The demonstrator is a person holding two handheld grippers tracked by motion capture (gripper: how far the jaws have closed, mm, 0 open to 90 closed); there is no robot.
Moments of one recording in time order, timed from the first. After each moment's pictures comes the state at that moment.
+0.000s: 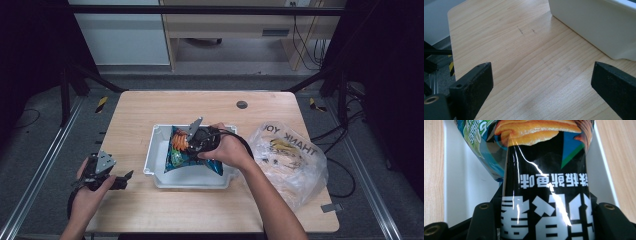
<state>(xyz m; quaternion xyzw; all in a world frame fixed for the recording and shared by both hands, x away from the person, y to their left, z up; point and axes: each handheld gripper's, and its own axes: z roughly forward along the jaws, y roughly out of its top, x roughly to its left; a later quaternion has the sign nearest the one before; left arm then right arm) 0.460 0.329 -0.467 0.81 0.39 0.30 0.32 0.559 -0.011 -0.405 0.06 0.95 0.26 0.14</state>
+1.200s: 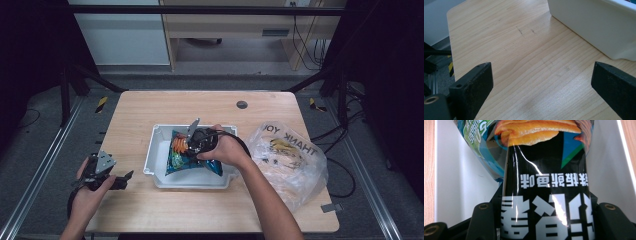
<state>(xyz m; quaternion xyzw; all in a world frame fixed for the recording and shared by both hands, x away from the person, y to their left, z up) 0.460 0.329 -0.467 0.81 0.38 0.30 0.32 0.570 -0.005 -0.422 0.06 0.96 0.23 0.12</state>
